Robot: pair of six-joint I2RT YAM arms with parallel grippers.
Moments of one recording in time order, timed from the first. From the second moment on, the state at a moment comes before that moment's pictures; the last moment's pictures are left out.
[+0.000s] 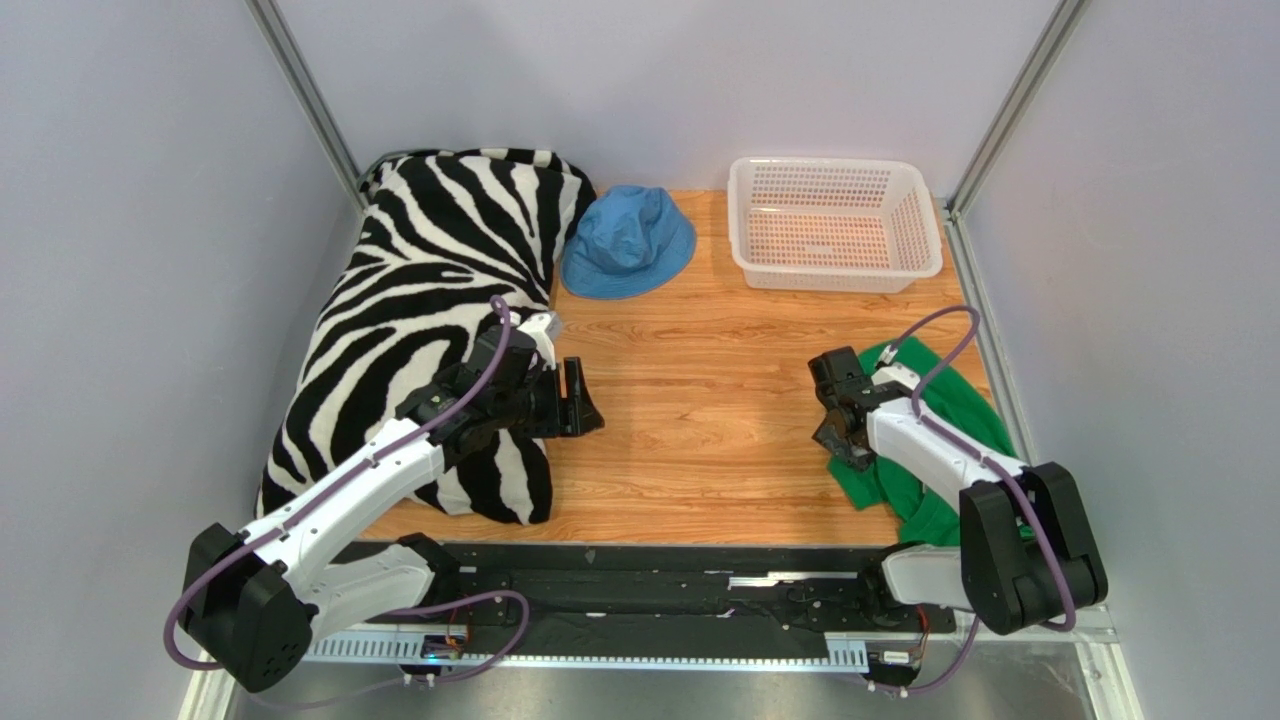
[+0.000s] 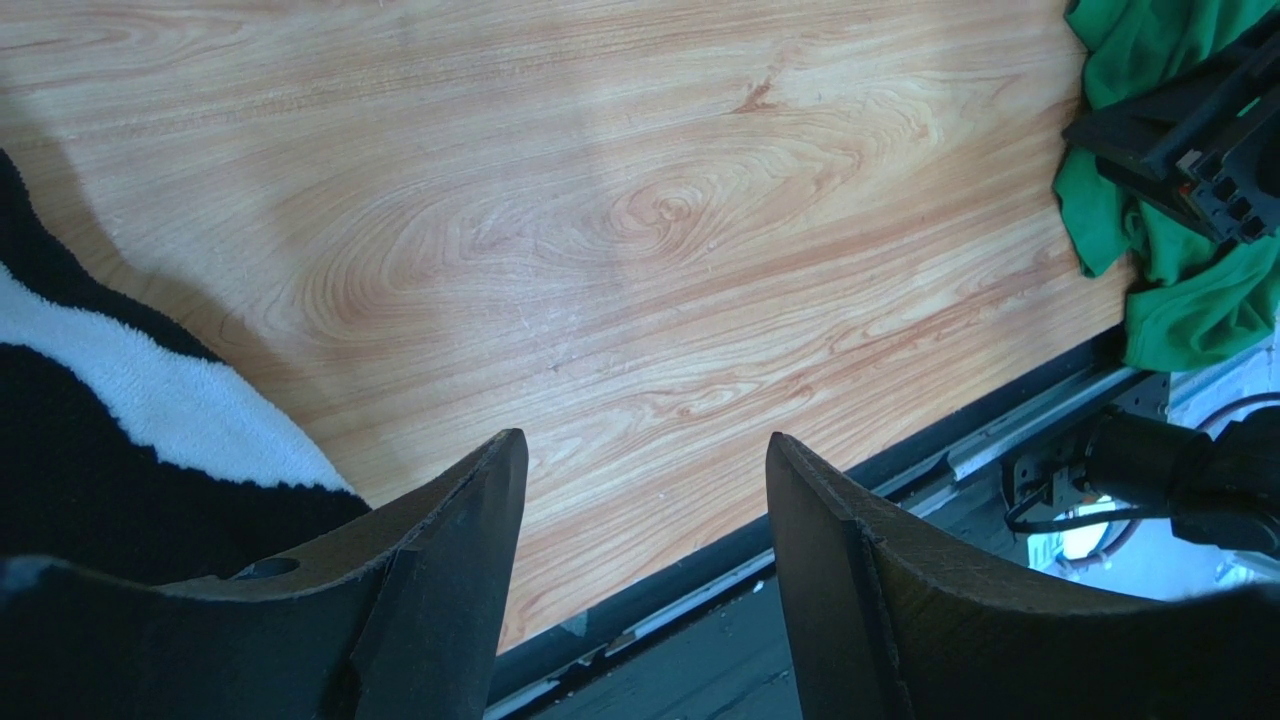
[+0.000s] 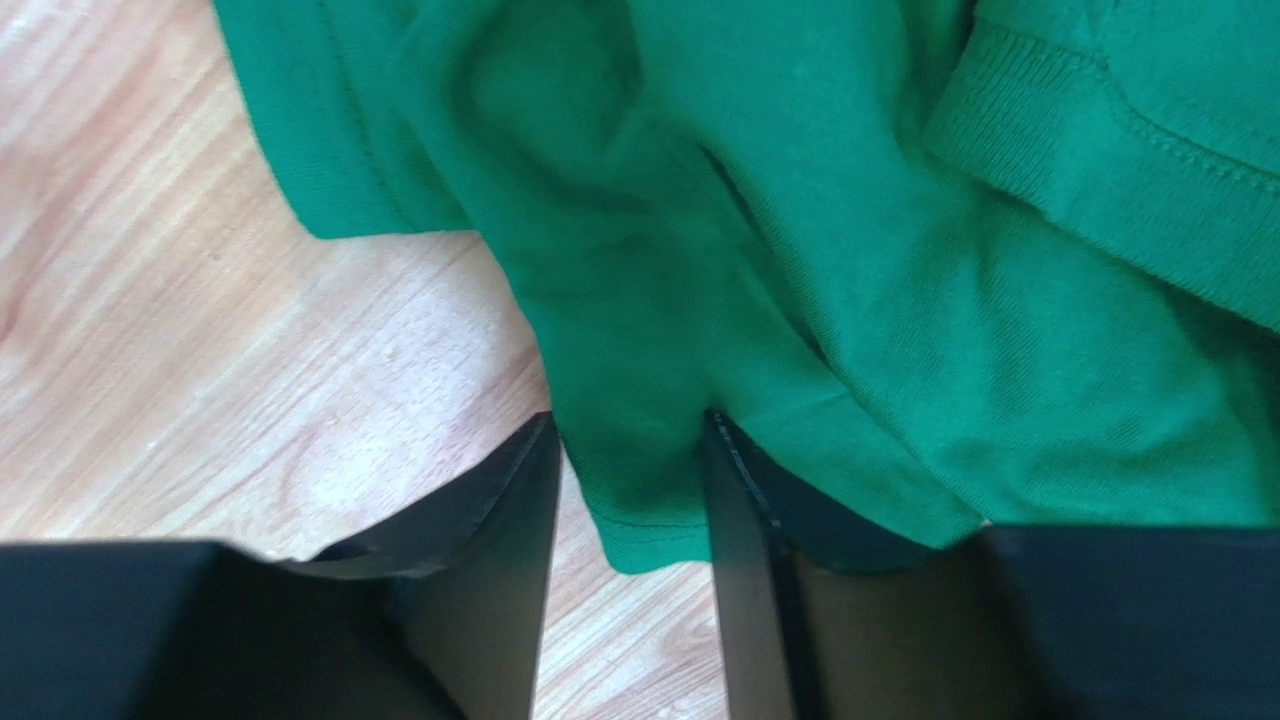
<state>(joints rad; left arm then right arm) -0.59 1.05 0.77 -0.48 0.16 -0.58 0.30 1.29 0.63 -0.62 0.44 0.95</state>
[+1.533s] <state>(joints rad) -1.06 1.73 1.12 -0.23 0.00 -0.76 0.23 1.08 0.83 -0.80 0.39 0.76</state>
